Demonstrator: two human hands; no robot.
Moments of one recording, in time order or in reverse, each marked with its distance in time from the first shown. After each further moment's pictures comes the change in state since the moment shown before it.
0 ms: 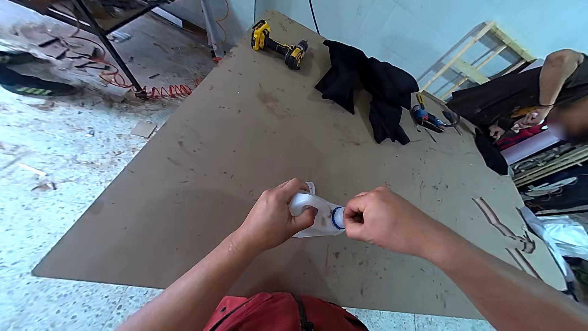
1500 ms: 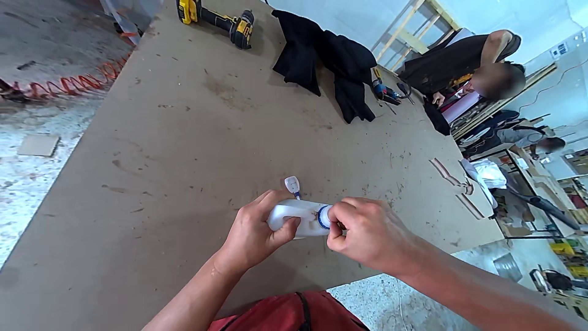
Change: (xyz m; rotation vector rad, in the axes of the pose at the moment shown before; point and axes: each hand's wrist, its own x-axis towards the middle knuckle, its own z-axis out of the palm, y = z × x) left_hand -0.008 -0.047 0.000 -0.212 0.013 0.213; right_hand -0.006 -0.038 0.058 -0.263 0.551 -0.067
